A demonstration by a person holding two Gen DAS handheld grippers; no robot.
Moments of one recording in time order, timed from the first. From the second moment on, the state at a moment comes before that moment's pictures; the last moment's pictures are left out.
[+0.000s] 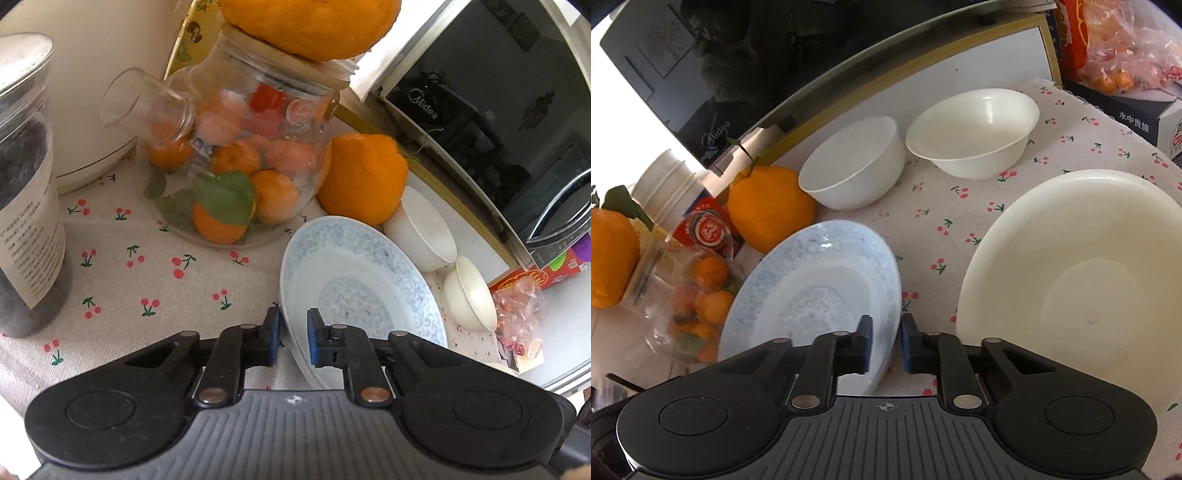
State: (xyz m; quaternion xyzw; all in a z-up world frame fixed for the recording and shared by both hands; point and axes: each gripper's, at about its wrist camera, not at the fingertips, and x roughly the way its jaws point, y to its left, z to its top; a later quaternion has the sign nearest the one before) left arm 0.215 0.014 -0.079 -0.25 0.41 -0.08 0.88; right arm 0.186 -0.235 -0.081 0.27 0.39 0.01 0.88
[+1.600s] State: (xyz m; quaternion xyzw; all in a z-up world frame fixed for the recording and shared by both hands) left arm 0.140 0.006 -0.046 -0.17 0.43 -0.13 0.88; right arm 0.097 -0.253 -0.044 0.25 0.48 0.04 0.84
